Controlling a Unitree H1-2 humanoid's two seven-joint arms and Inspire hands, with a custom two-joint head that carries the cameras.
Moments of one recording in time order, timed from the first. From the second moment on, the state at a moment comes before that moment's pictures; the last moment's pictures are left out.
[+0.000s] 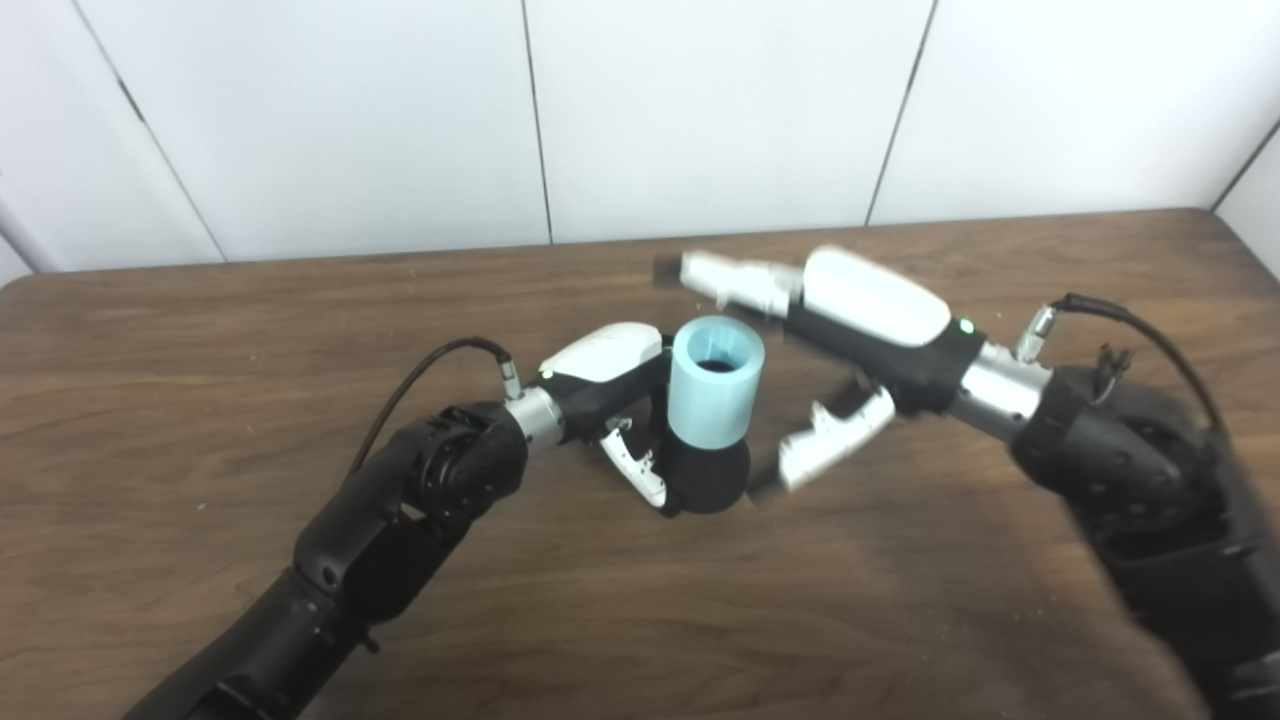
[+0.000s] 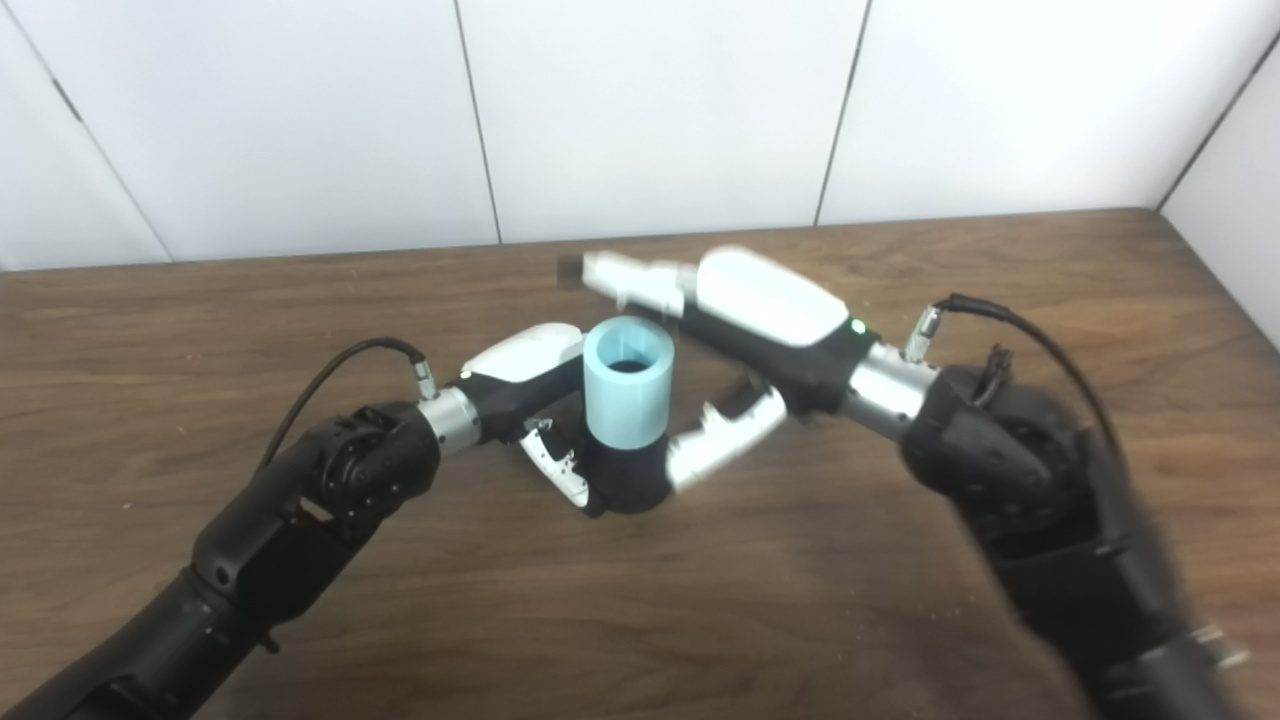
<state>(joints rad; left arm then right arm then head) -0.61 0.29 -0.61 0.18 0.54 0.01 -0.41 -0.41 -0.40 0.17 -0.46 -0.30 0.14 0.51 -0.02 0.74</state>
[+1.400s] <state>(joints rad) -0.58 0.29 -0.58 0.17 0.54 0.01 -0.41 -0.31 -0.22 -0.13 -0.35 -0.03 0.47 0.30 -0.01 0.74</state>
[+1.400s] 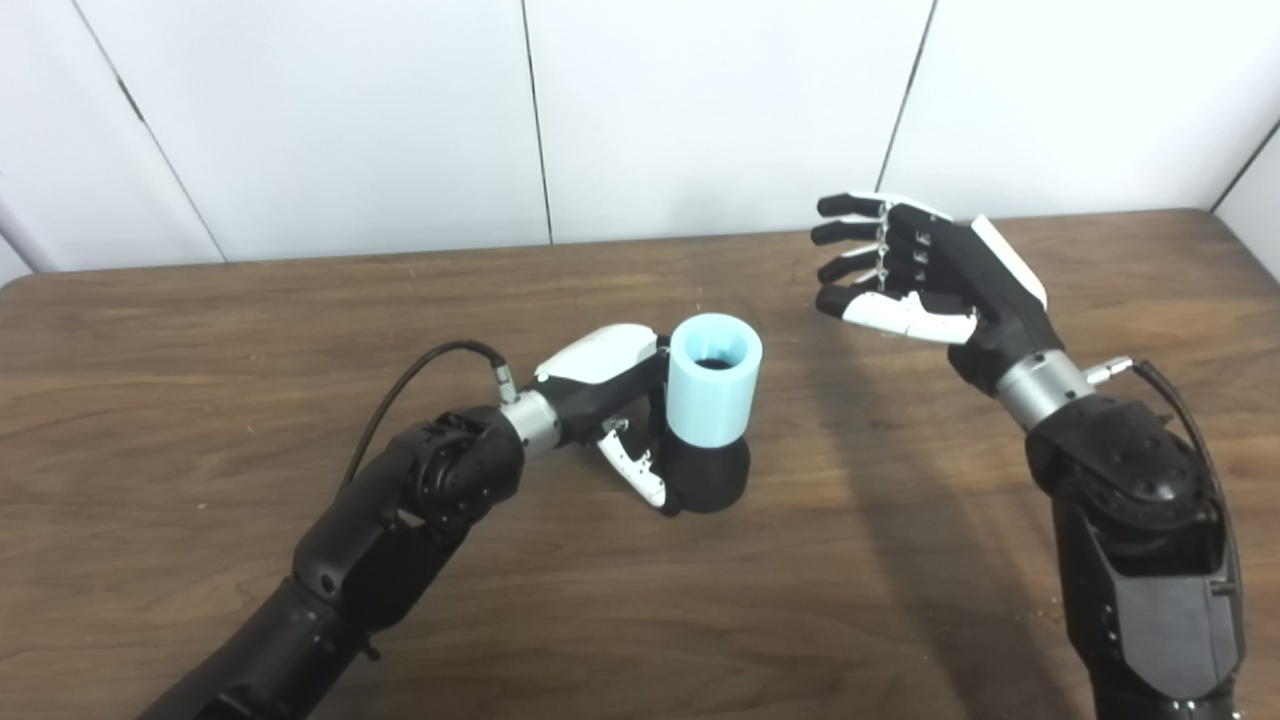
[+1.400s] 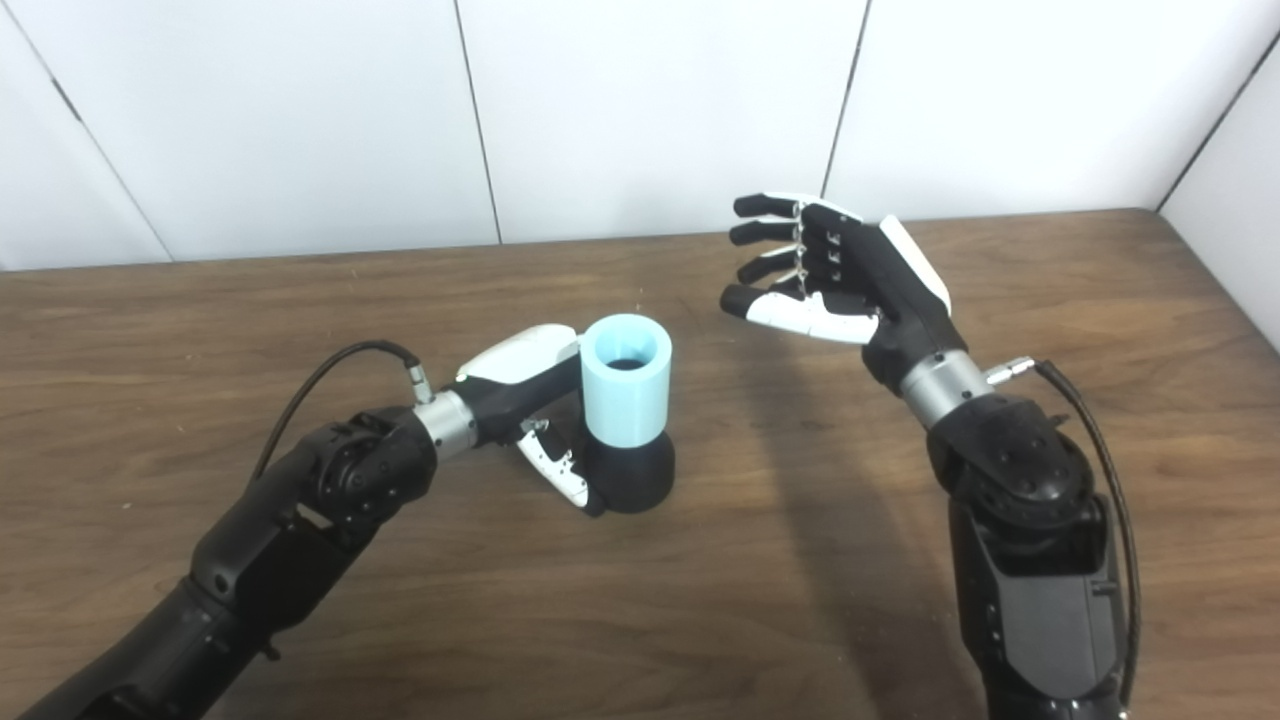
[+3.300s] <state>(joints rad) -0.23 0.09 0.06 -0.08 -0.06 0.17 -0.23 -0.18 -0.19 -0.13 -0.30 0.13 0.47 0.13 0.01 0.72</state>
